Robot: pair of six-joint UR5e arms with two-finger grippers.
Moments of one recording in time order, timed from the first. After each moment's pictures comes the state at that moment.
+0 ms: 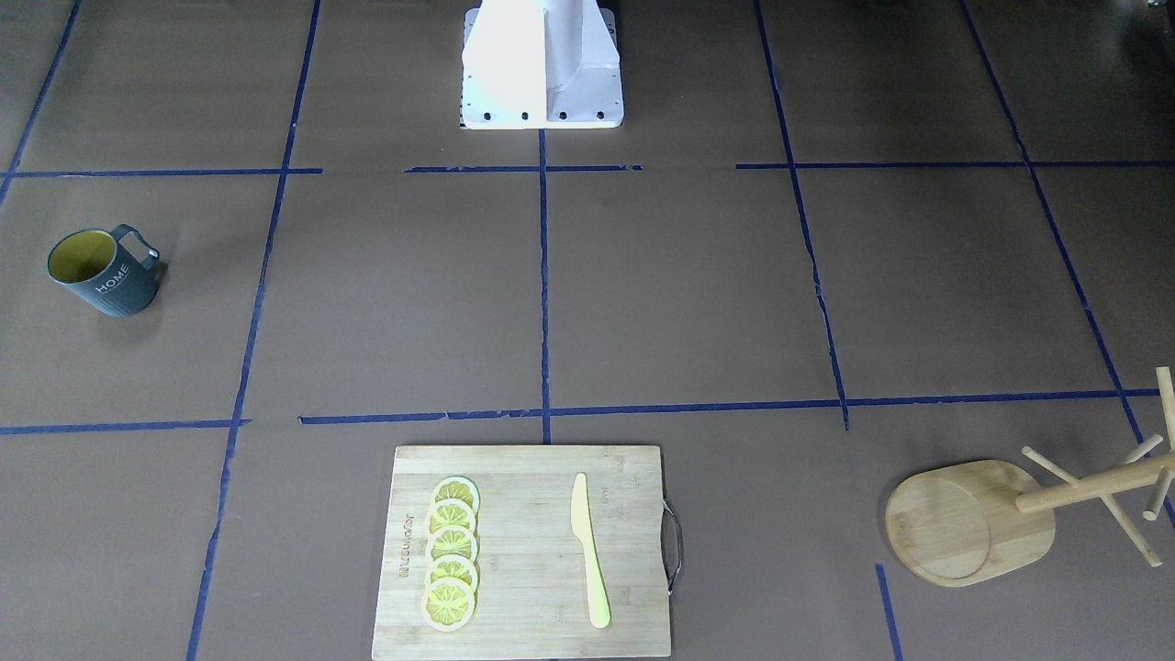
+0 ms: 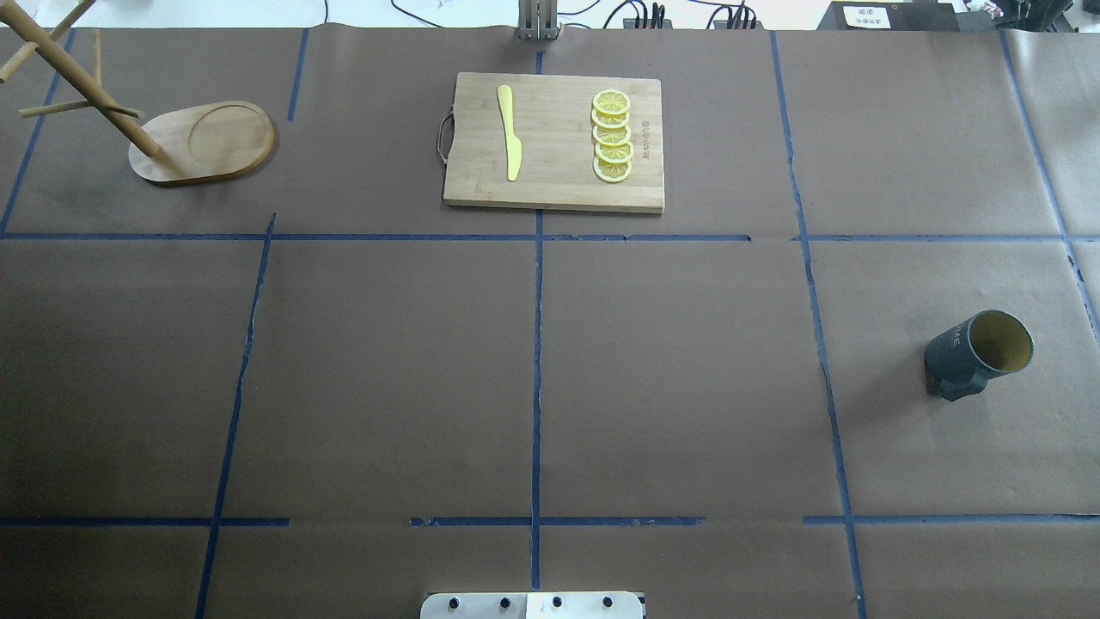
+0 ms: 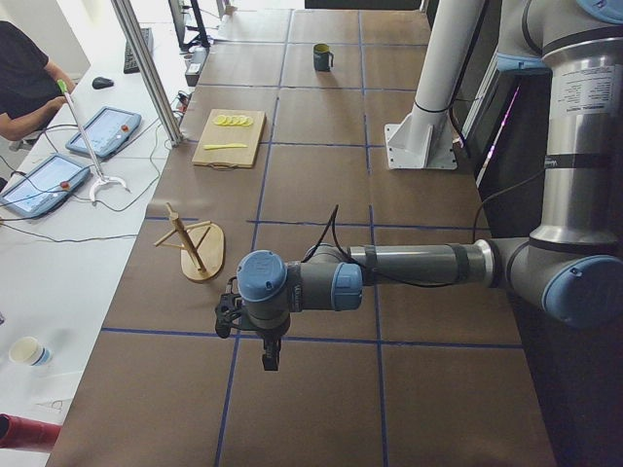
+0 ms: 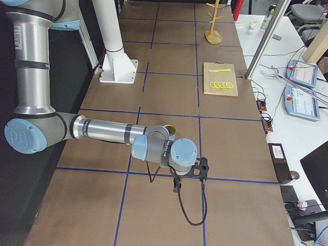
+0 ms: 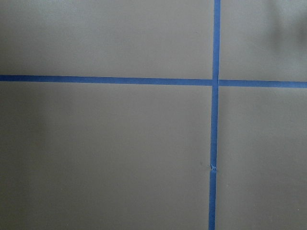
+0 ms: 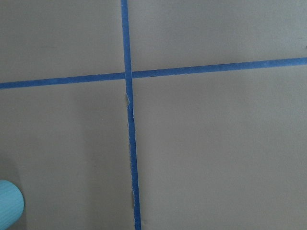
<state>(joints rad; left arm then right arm) -1.62 -1.53 -1.58 -1.60 -2.35 0.02 1.68 -1.61 1.56 -1.64 2.43 -0.09</state>
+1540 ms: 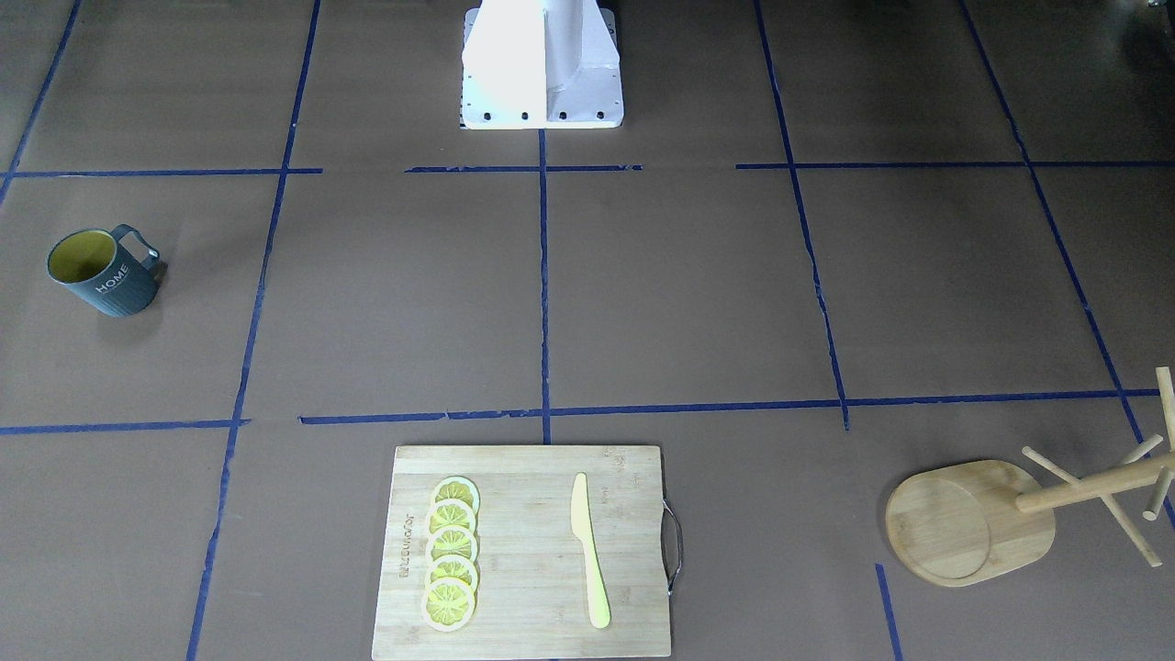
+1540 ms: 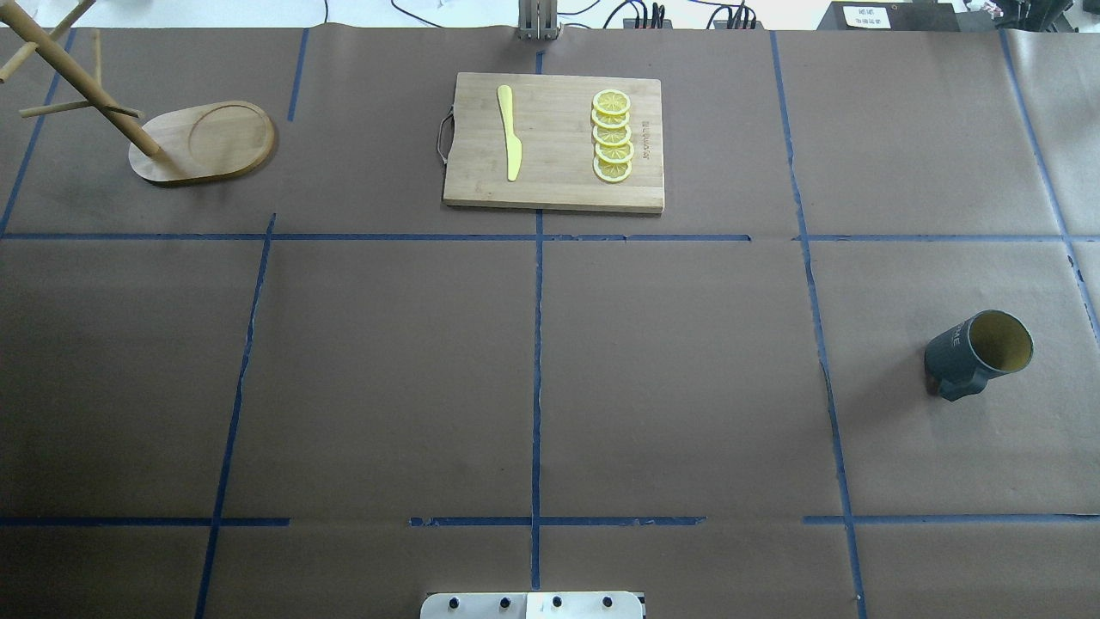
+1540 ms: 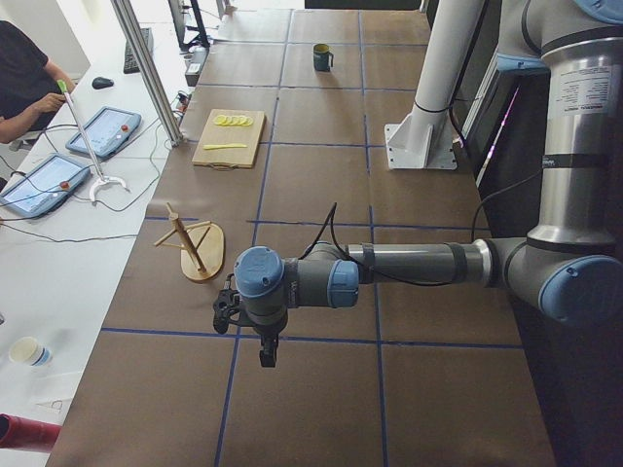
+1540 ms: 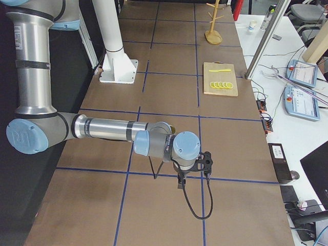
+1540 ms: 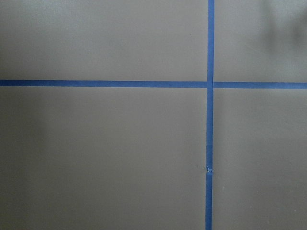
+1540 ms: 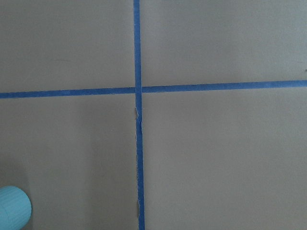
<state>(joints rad) -1.61 -1.53 -1.58 -1.60 -2.35 0.02 1.68 -1.60 1.58 -1.63 2.42 -0.09</state>
